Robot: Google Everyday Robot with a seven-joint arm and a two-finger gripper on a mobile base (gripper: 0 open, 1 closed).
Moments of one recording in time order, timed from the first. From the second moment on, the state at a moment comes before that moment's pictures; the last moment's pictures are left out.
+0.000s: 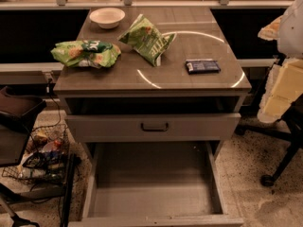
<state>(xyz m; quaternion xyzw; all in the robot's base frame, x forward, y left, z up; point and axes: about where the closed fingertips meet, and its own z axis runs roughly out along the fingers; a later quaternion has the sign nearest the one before) 0.438 -0.214 0.984 -0.60 0.78 -0.04 0.17</state>
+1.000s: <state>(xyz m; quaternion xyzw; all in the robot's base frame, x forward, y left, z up) 0.417 -0.250 0.920 -0.57 0.81 -0.04 0.12</state>
